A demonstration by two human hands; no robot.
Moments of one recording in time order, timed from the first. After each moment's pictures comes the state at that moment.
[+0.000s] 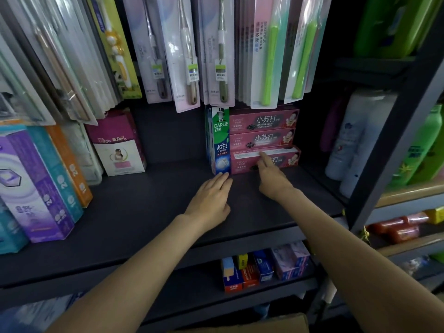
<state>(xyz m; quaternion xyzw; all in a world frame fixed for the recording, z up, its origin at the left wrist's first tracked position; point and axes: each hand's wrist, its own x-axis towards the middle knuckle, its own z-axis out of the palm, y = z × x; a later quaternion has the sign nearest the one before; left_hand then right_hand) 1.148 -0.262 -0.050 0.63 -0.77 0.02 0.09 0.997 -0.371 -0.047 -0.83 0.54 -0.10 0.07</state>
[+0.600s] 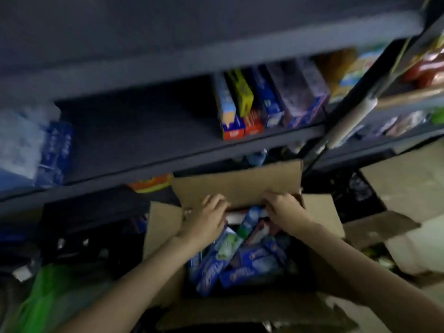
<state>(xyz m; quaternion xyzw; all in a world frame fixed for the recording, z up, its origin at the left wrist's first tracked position) 1.123 -0.054 -0.329 0.59 -0.78 -0.18 0.10 0.916 -0.128 -0.337 -0.86 0.45 -0.04 0.25</state>
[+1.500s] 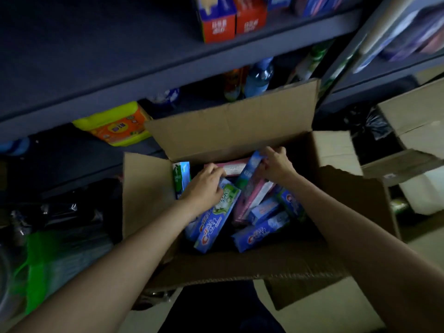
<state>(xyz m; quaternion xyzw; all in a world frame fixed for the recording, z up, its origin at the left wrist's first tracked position) 1.102 -0.037 -0.453 0.64 -0.68 -0.36 0.01 0.910 -0.119 -0.492 -0.66 0.65 0.06 0.37</state>
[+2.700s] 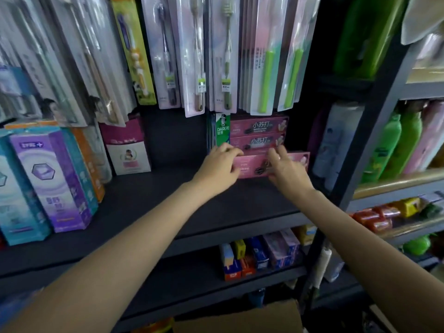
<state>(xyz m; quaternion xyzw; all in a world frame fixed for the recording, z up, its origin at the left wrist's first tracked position) 1.136 -0.235 0.033 0.60 -0.76 -0.01 0.27 0.967 -0.283 0.009 -0.82 0.54 -0.14 -0.13</state>
